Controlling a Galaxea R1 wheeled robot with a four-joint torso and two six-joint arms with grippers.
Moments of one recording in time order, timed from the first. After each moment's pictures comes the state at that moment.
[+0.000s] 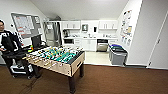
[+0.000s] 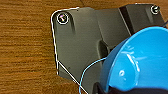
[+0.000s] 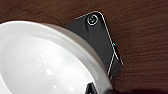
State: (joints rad) left arm 1.51 2.97 -2.73 0.15 -0.01 -0.06; right arm -1.56 2.71 -2.38 0.15 0.16 0.07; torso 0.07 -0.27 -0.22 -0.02
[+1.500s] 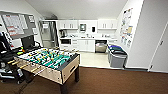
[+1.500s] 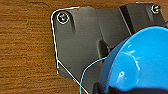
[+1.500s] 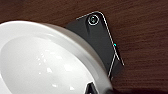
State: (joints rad) left arm 1.50 2.97 -2.73 0.15 -0.01 -0.06; right arm -1.55 2.72 -2.38 0.15 0.16 0.07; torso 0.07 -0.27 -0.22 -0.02
